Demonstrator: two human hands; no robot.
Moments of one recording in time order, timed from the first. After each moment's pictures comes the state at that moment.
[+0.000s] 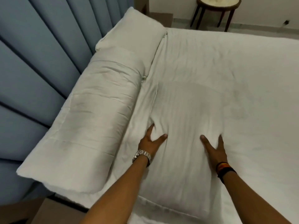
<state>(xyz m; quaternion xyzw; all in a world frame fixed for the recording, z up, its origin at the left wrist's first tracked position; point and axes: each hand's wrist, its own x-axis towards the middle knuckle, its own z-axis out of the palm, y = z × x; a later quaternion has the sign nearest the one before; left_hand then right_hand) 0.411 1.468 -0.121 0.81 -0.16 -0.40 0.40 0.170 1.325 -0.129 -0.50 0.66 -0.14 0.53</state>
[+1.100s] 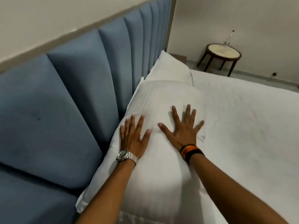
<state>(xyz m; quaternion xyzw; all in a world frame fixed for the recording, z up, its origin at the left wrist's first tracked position) 0.771 1.625 -0.036 0.88 -0.41 -0.03 0.25 0.621 1.482 0.021 -0.88 0.44 -0.14 0.11</state>
